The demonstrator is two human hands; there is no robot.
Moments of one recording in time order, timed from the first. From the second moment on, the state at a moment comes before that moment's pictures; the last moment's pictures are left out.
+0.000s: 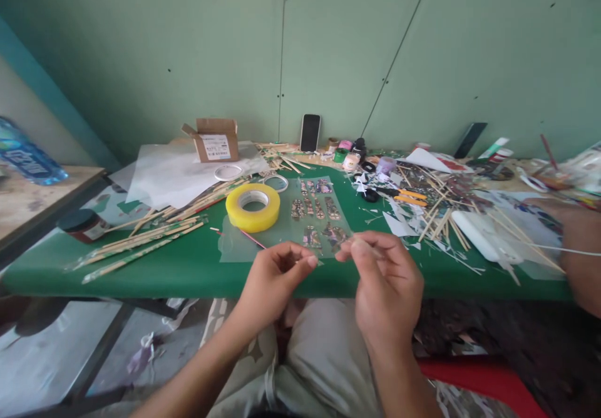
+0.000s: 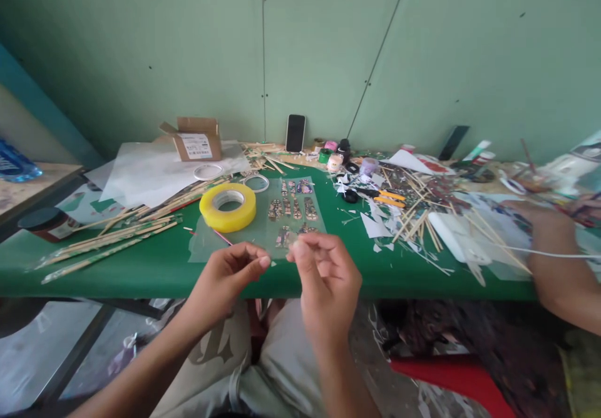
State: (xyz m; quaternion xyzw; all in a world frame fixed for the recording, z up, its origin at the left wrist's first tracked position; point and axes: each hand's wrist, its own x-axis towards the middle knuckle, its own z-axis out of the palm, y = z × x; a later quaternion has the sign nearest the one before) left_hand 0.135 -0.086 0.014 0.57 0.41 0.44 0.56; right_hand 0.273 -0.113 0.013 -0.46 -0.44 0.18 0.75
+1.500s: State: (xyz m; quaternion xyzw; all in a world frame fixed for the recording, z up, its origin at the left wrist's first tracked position) left_hand 0.178 0.206 -0.021 0.76 0.61 0.08 0.20; right_hand 0.391 0.141 -0.066 -0.75 -0.53 0.16 0.37
